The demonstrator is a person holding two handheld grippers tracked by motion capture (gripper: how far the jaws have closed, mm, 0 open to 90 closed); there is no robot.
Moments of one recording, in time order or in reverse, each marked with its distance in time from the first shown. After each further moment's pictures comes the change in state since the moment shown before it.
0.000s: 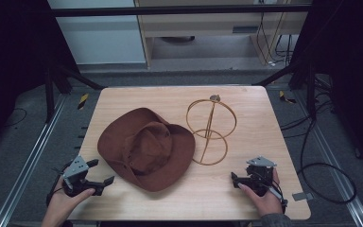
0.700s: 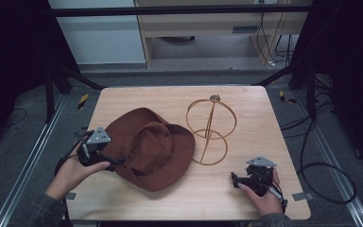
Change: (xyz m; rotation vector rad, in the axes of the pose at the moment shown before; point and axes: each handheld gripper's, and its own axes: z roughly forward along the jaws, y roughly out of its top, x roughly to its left) left arm -0.004 0.105 0.027 0.220 -0.009 0.180; right arm 0.000 0.000 0.000 0.000 0.000 0.000
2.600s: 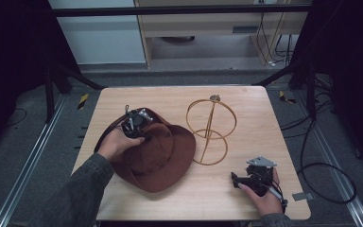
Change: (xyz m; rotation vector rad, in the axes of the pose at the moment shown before) left arm 0.014 0.086 0.109 0.297 -0.115 0.033; right arm 0.000 0.000 0.000 0.000 0.000 0.000
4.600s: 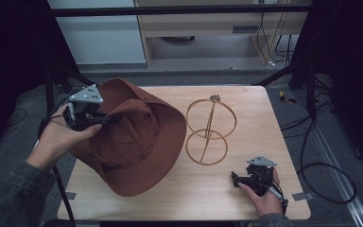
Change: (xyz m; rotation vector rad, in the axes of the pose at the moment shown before) left arm -0.025 -0.025 -0.196 -0.336 0.061 0.073; right arm -0.002 0.000 0.000 0.003 -0.006 -0.004
